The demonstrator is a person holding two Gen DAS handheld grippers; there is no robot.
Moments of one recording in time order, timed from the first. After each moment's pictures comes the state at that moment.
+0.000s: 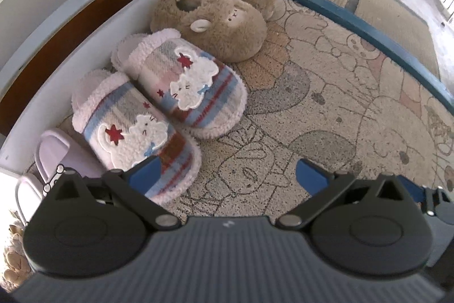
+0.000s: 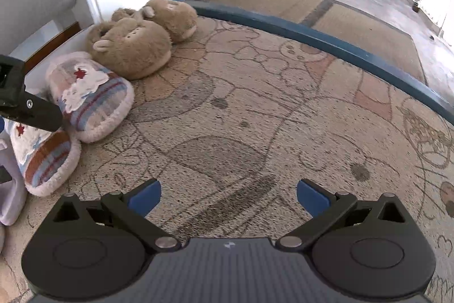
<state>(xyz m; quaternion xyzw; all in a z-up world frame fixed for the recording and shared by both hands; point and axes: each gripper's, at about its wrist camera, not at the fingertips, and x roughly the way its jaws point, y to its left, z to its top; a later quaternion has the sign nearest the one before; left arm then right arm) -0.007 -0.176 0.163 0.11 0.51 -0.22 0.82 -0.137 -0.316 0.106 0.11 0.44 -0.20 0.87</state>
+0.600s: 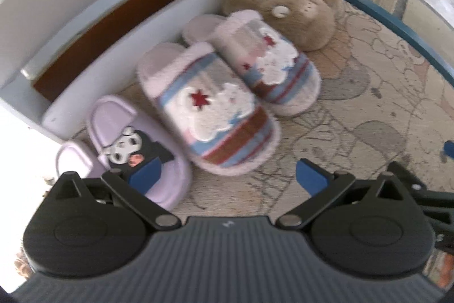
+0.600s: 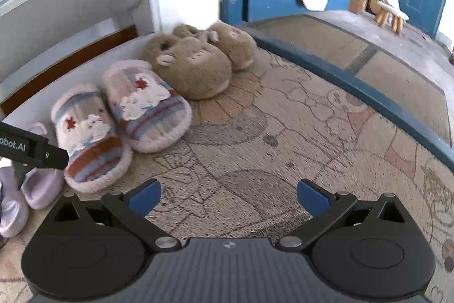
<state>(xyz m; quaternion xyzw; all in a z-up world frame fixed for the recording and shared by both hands) -0.010 -0.098 0.159 0.11 0.51 -0.13 0.84 -0.123 -0.276 0.147 0.03 0.41 -0.12 0.90</state>
